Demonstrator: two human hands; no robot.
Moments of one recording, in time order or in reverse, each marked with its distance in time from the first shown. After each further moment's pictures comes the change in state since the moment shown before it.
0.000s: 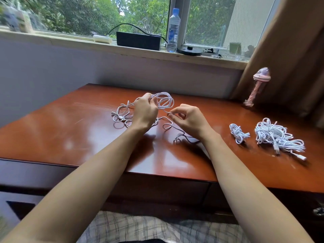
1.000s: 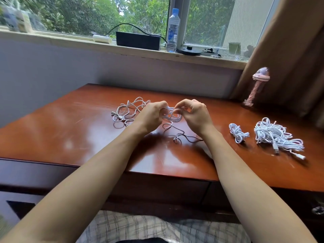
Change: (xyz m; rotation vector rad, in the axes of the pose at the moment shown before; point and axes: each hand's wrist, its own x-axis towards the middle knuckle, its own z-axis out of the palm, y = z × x) left_hand -0.010 0.002 -0.004 0.221 -0.328 0.408; right_hand 0.001 -0.002 -0.013 -0.003 0.136 0.051
